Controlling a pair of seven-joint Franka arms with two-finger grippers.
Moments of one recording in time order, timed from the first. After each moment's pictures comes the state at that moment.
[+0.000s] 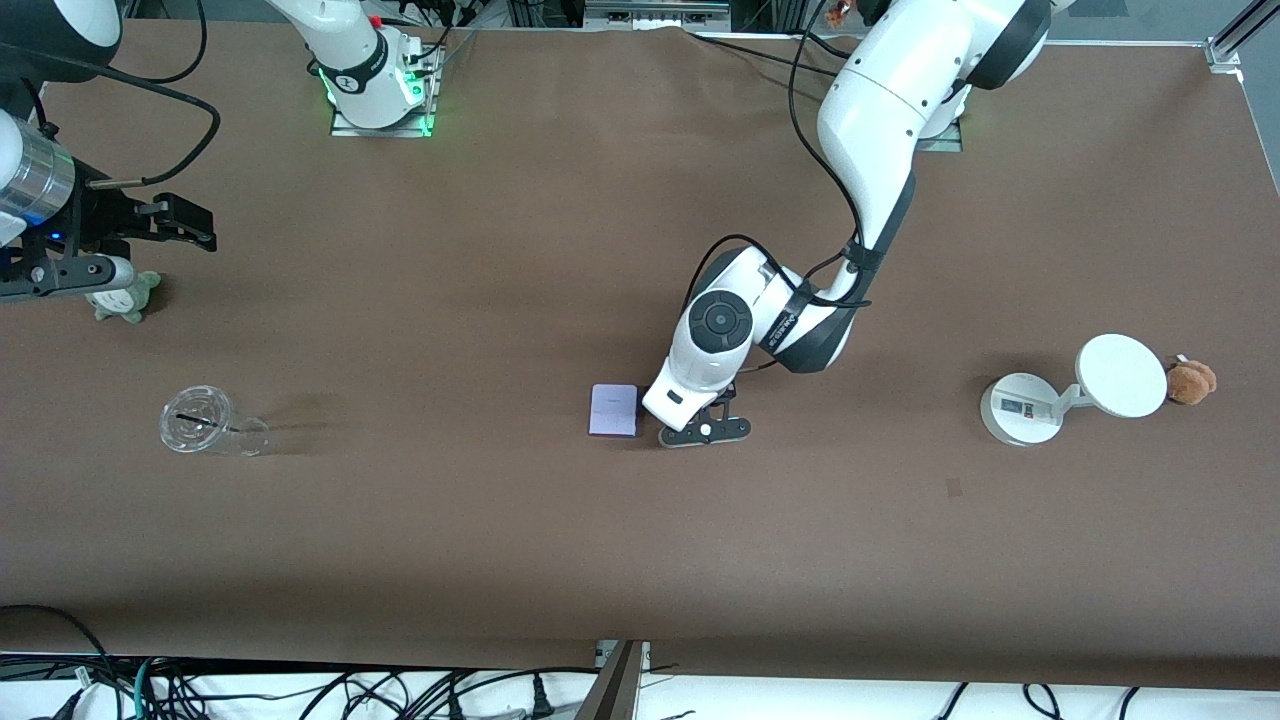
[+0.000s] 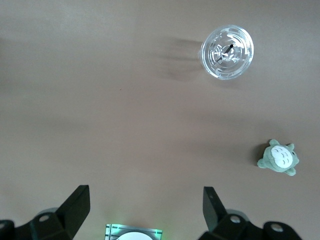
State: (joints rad) left arm -0.54 0.91 -0.09 -1.27 0.02 2.24 -0.76; right arm 0.01 0.07 0.03 -1.59 -0.05 1.51 -0.10
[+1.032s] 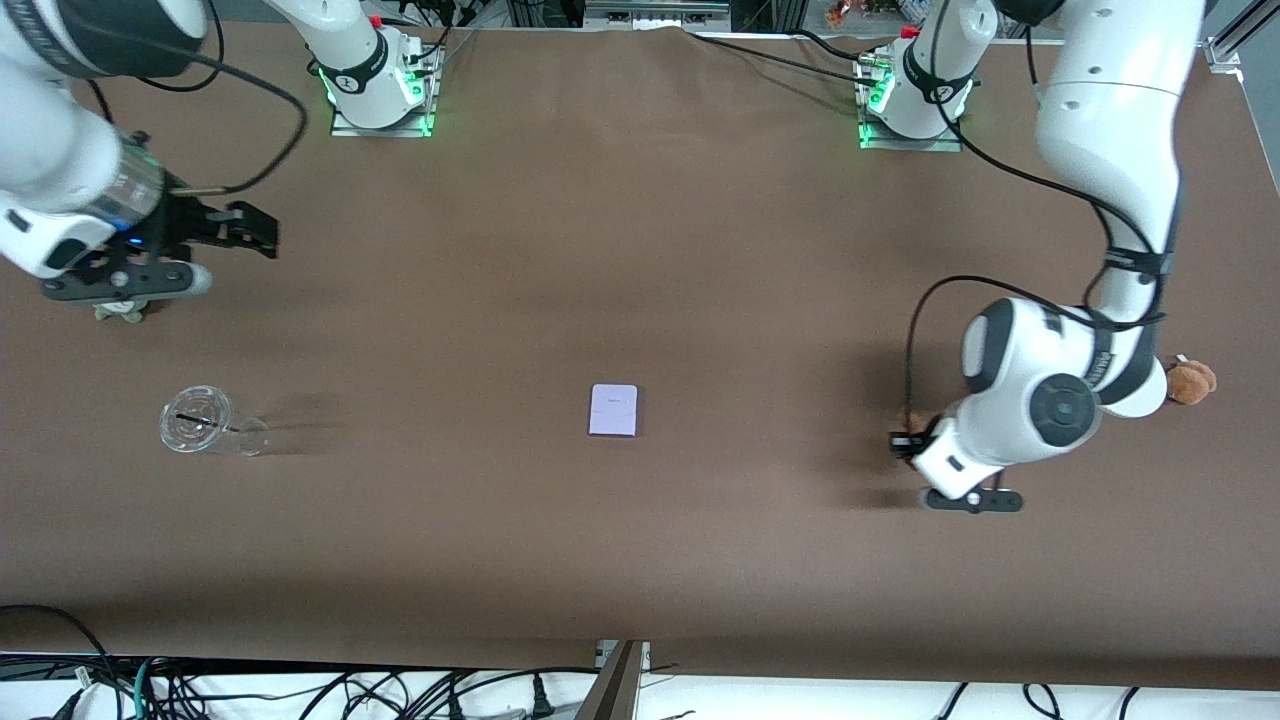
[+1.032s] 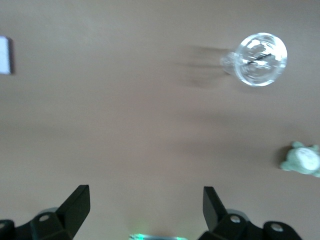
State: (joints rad) left arm -0.02 0.70 -0.09 -1.51 0.02 2.13 -0.07; right arm 0.17 0.11 0.04 -1.58 -0.03 1.56 0.13
